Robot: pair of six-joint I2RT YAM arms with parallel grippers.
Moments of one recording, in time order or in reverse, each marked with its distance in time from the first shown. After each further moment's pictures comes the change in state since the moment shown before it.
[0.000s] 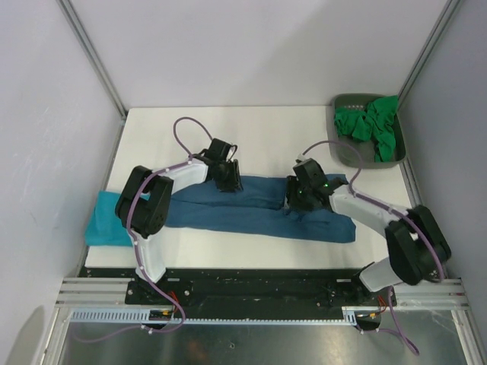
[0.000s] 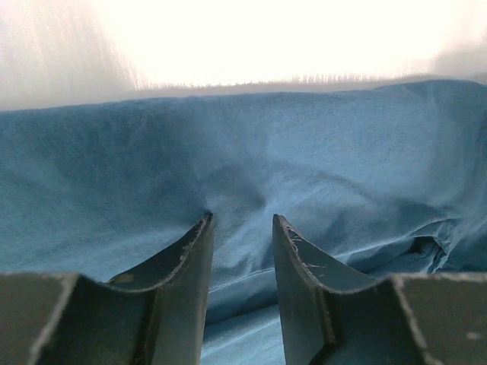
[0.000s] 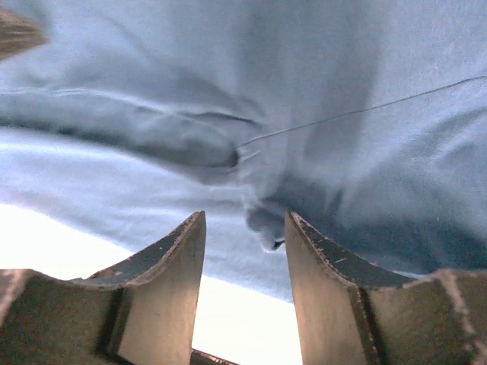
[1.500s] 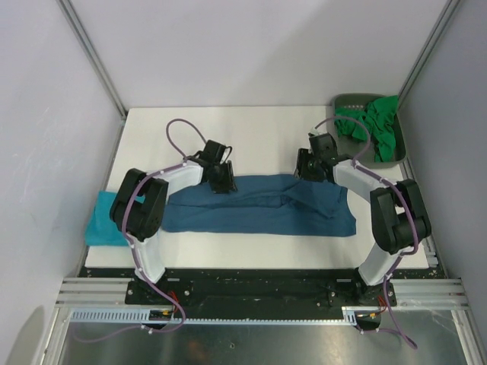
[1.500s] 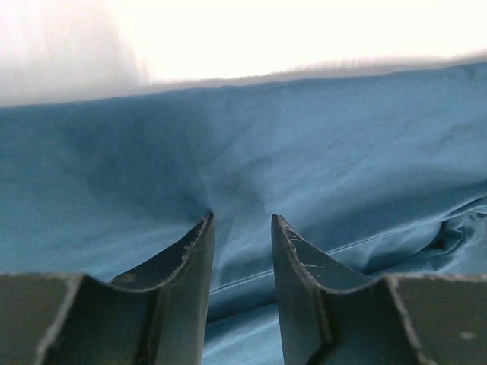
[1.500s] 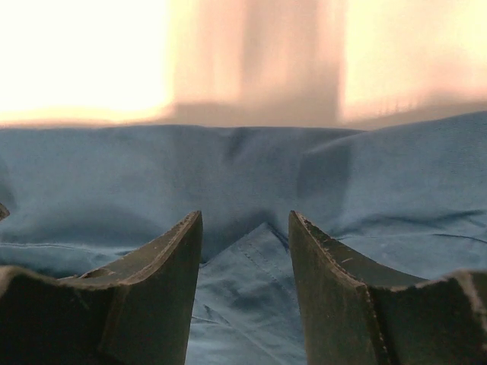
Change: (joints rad) left arm 0.036 -0.056 -0.068 -0.003 -0.047 -0.013; right arm -0.244 0.179 0.219 0.100 -0.020 -0.227
